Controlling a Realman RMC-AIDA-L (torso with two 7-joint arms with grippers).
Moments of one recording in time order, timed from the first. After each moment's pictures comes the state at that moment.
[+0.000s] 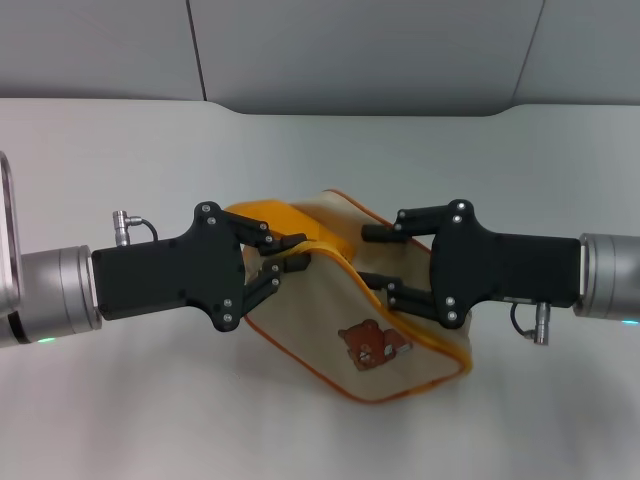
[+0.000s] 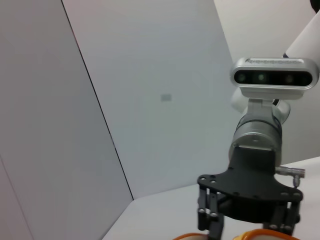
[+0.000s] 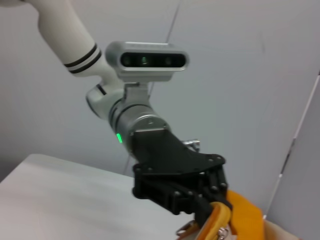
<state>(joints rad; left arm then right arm) -0.62 -2.07 0.50 0.42 2.04 1.70 -0.61 0.67 2.08 -0.60 -0.38 -1.98 -1.62 0.58</state>
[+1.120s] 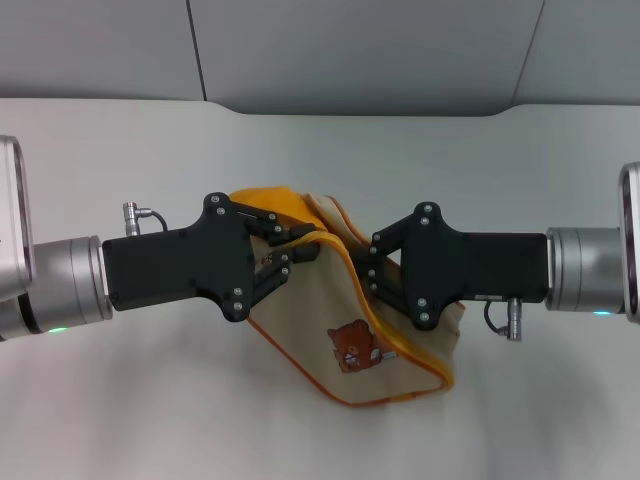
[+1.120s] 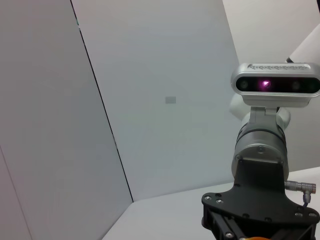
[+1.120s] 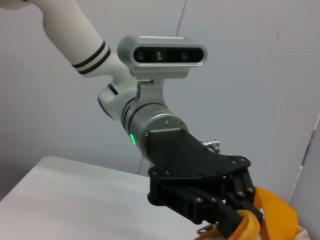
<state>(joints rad) -0.64 -2.07 0.50 0.42 2.03 1.69 -0.66 0.72 2.09 -0.65 -0.35 -1.98 -1.59 0.64</state>
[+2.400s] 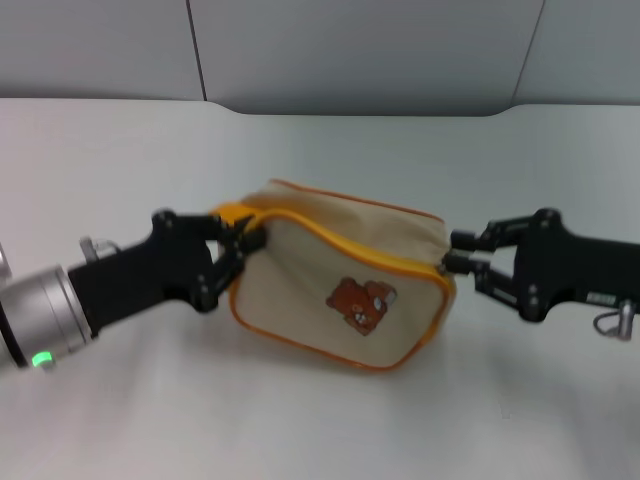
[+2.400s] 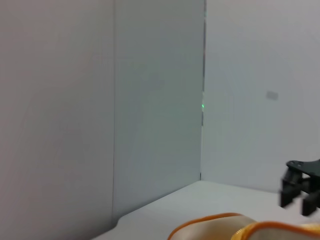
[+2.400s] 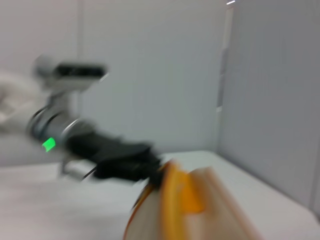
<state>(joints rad) -0.53 -2.07 0.50 0.32 1.89 1.53 -0.83 0.54 2.07 -0.53 -0.56 -2.02 -1.63 0.97</state>
